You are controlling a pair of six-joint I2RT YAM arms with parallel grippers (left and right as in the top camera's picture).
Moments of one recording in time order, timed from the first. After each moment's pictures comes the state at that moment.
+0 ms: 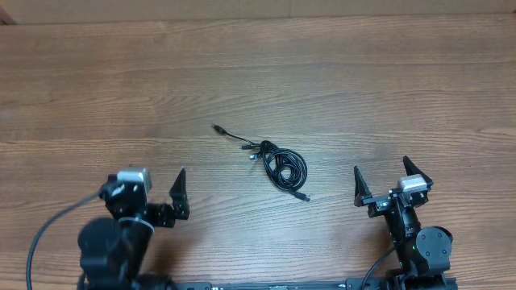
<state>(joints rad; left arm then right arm) 0.00 0.35 0.59 -0.58 0.15 -0.08 0.11 0.01 0.02 -0.03 -0.07 -0.06</state>
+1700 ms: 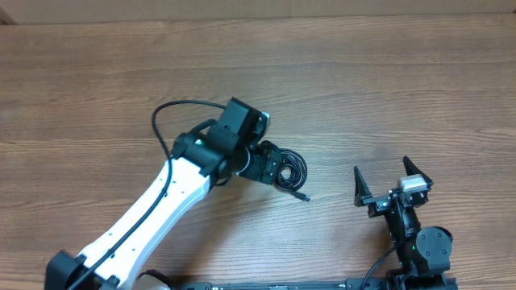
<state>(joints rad) -0.57 1.48 1.17 -0.83 0.13 -0.27 0.11 0.01 0.02 -0.03 -0.07 -0.06</state>
